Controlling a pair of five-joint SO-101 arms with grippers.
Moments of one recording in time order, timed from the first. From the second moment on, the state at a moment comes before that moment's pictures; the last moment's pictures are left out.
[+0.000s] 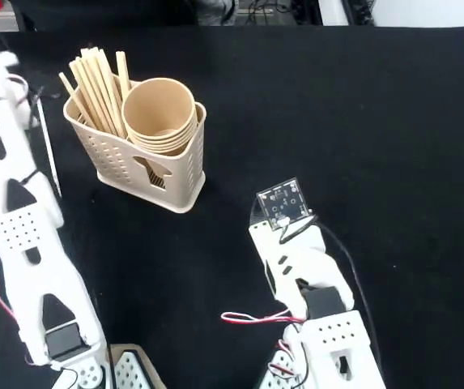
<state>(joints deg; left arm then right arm) -28.5 60.9 -91.9 100.9 -0.8 -12.6 -78.5 97.2 20.0 13.5</state>
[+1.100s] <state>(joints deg) -14.2 -54.3 12.7 53.4 -0.5 -12.6 -78.5 97.2 20.0 13.5</state>
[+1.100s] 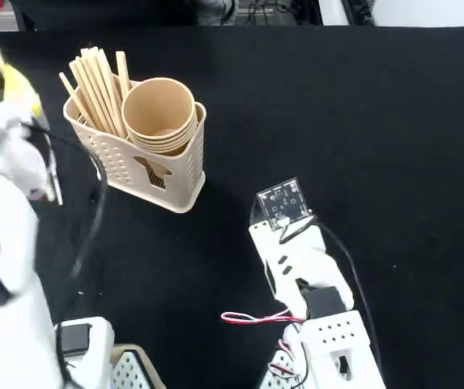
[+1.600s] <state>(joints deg) 0.0 -56.3 41.3 2.9 -0.6 -12.6 -78.5 97.2 20.0 13.5</state>
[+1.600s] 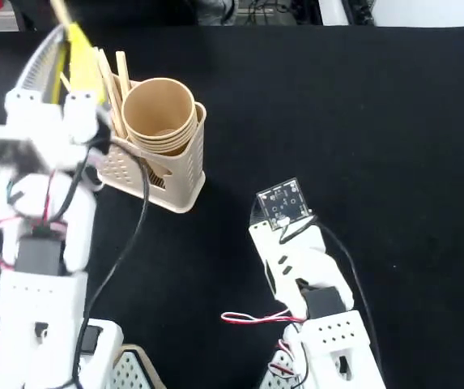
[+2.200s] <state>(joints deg) -6.7 -30.7 33.8 -3.3 10.9 -12.6 -78.5 97.2 20.0 13.5</state>
